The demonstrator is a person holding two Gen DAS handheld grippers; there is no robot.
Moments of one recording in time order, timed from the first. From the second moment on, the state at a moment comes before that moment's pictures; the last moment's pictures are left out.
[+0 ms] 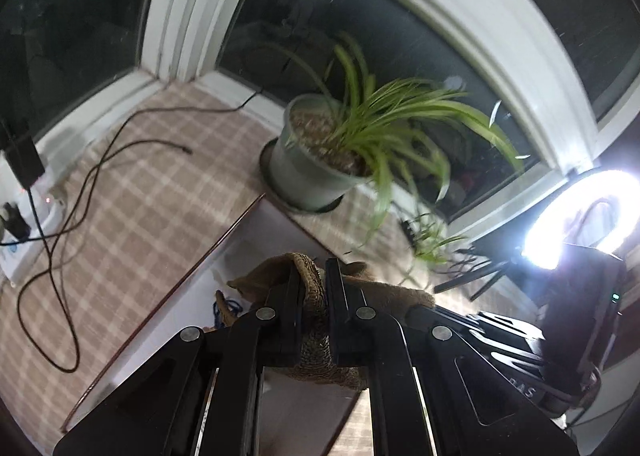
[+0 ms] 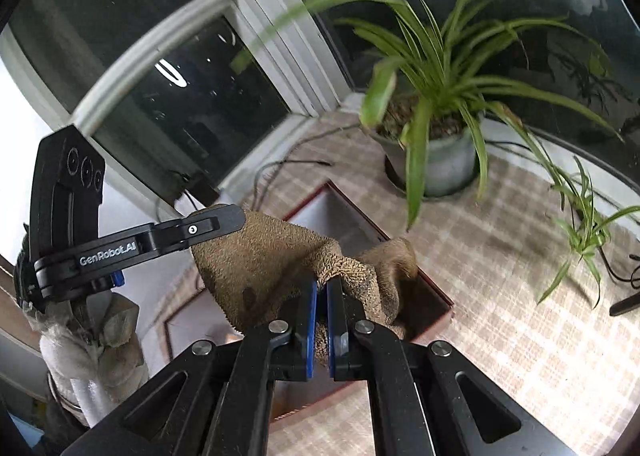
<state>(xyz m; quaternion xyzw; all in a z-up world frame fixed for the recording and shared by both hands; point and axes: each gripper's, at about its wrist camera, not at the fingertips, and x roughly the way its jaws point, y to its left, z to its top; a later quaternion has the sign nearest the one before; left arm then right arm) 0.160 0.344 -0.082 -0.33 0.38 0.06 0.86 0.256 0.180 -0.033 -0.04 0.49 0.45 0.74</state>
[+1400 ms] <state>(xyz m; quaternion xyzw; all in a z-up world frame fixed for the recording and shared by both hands) 0.114 0.221 -0.070 -0.28 0.39 -0.01 0.88 0.185 -0.045 -0.034 0.00 0.41 0.37 0.83</state>
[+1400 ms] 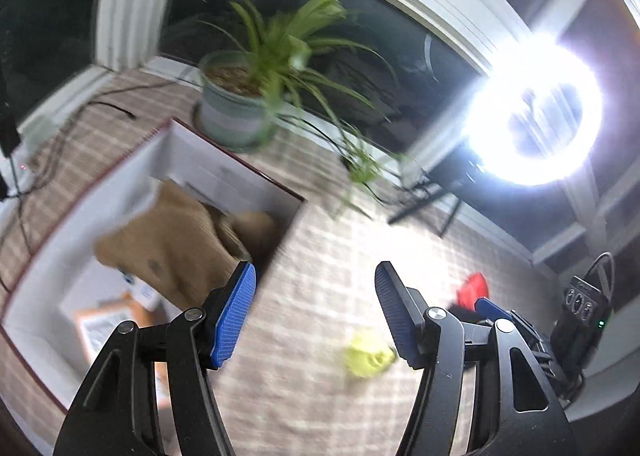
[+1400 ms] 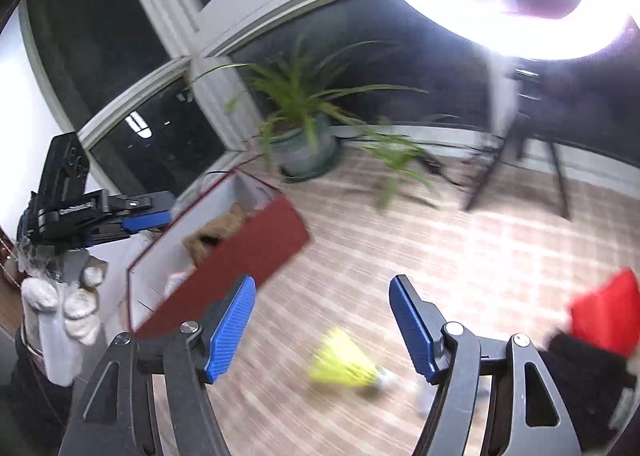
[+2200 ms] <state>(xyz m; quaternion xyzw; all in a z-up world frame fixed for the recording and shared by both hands) 0.103 0.064 -0.143 -0.25 0.47 -0.10 0.84 0.180 -0.269 -0.070 0.06 0.46 0.21 0.86</state>
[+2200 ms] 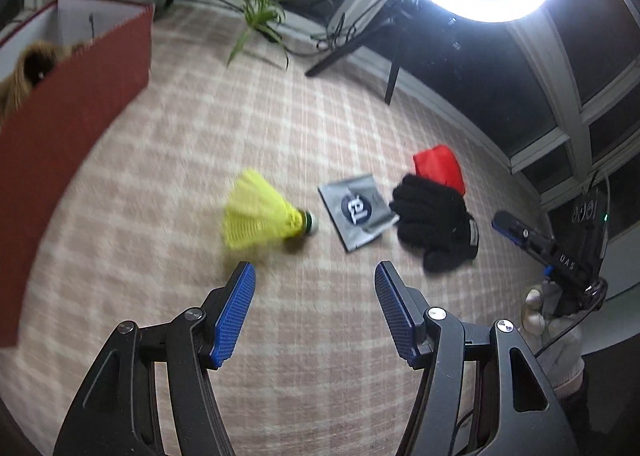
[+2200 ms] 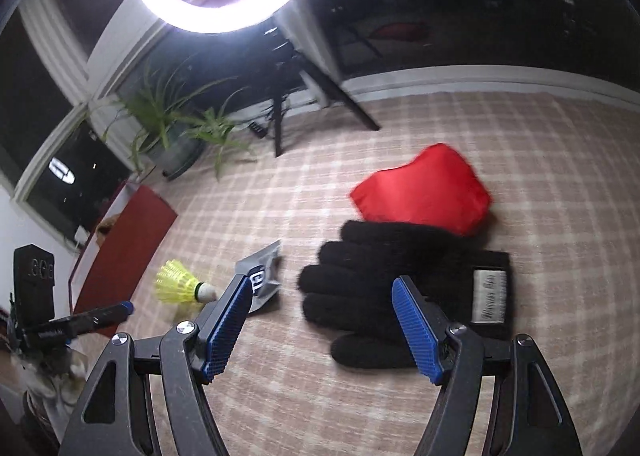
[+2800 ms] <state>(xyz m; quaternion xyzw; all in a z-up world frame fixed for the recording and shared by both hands) 0.155 0.064 -0.203 -0.34 0.50 -0.04 0.80 0.205 -0.191 -0.114 0.03 0.52 0.27 0.81</state>
